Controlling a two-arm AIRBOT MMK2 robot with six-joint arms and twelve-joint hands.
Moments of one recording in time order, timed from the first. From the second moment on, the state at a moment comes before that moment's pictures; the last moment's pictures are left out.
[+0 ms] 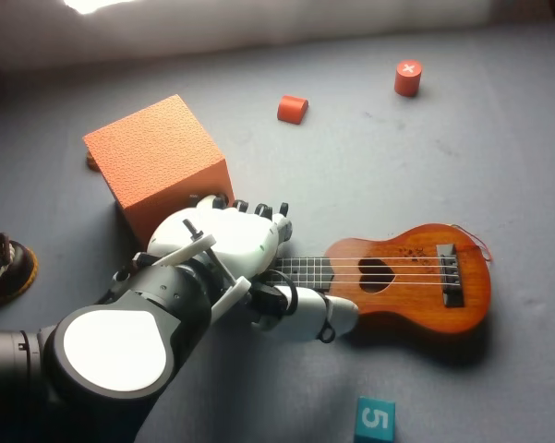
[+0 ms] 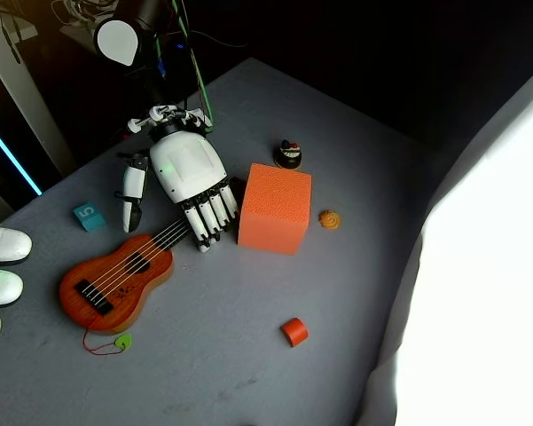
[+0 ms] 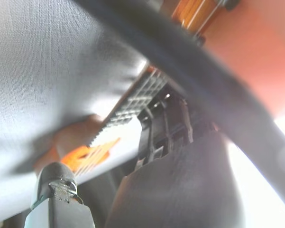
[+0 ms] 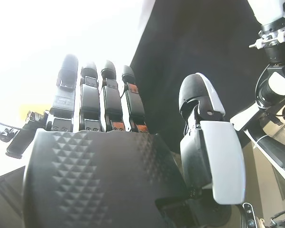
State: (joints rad) left arm 0.68 -1.24 0.82 1.70 0.84 -0.96; right arm -0.31 -0.52 0.89 -0.52 0.58 -0.40
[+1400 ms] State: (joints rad) left arm 0.30 -1.06 0.75 1.35 0.77 -0.60; right arm -0.31 -0.52 0.89 -0.52 0.58 -0.40
